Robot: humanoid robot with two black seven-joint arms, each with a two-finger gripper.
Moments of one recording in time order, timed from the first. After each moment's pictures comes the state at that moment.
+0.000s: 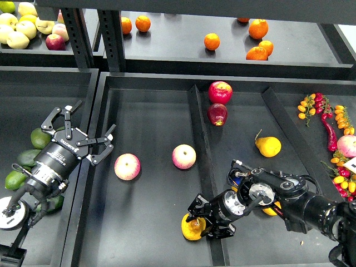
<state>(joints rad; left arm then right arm) -0.01 0.00 -1.50 -1.30 0.12 -0.40 0.33 0.79 -0.04 0.01 0.53 -0.29 0.58 -0.49</state>
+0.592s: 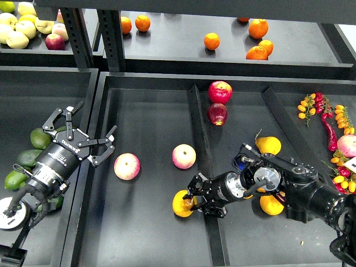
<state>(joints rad) -0.01 0.00 -1.49 -1.30 0.12 -0.40 0.33 0.89 -0.09 0.09 0.58 -0.06 0.58 -0.49</state>
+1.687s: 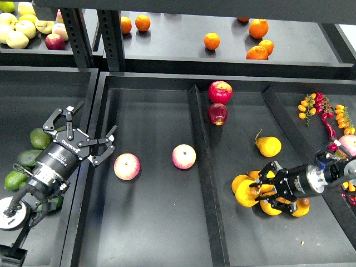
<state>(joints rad) -0.01 0.00 -1.49 -1.30 0.12 -0.40 0.33 0.81 -0.52 -0.11 0.79 0.19 0.58 -0.49</state>
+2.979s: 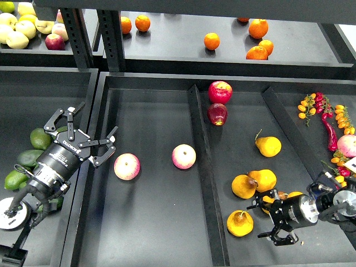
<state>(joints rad) -0.01 0.00 -1.48 -1.30 0.12 -0.40 0.33 0.73 -0.57 0.04 0.81 0.14 0.58 -0.49</state>
